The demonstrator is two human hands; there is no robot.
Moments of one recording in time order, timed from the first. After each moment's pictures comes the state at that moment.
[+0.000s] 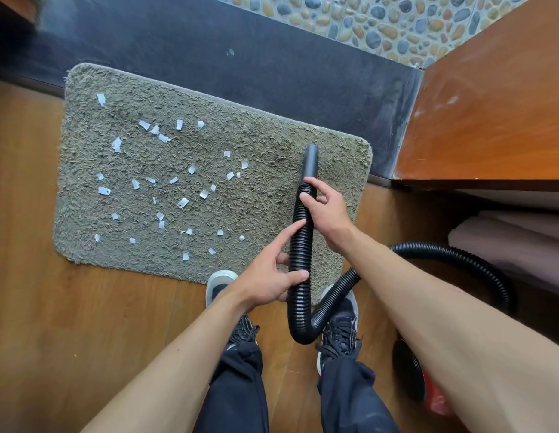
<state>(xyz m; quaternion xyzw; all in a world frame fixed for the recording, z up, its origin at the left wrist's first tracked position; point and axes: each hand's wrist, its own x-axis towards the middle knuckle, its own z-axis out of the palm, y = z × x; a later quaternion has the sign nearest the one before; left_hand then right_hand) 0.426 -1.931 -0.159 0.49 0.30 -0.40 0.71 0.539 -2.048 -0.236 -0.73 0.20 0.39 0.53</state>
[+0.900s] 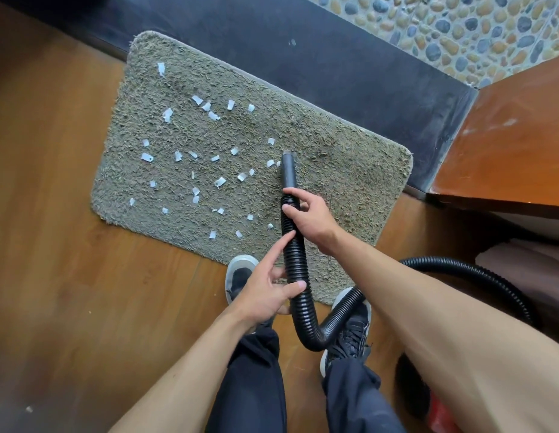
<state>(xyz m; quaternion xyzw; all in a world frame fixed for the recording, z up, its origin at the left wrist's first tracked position) 0.349 -1.912 -0.156 0.43 0.41 -0.30 0.75 0.491 -1.978 -0.233 -0.73 0.08 0.51 0.44</state>
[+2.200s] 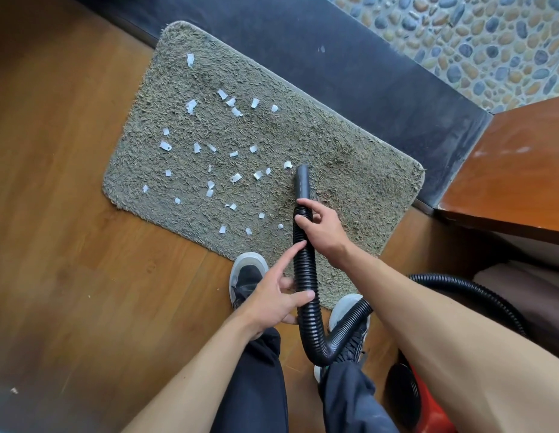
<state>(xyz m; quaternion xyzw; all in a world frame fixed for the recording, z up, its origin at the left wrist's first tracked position) 0.332 -1.907 -0.152 0.38 0.41 -0.29 0.78 0.475 -1.977 -0.228 -0.76 0.07 0.52 0.39</state>
